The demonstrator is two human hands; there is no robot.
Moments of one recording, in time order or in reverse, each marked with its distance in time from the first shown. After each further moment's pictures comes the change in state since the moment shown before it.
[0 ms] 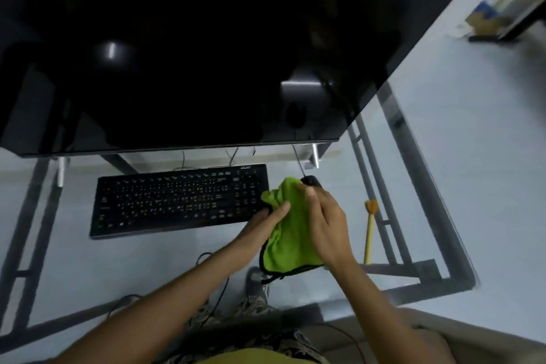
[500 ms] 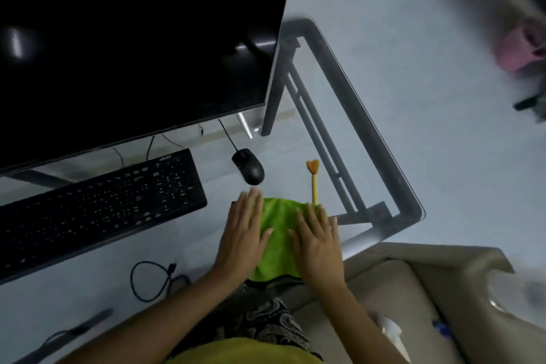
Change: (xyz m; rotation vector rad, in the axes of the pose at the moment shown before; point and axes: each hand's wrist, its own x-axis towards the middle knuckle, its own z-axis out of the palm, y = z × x) left_hand 0.051 -0.096 0.075 1.398 0.240 0.599; right_hand -0.078 0.147 -0.044 -0.775 0.070 0.064
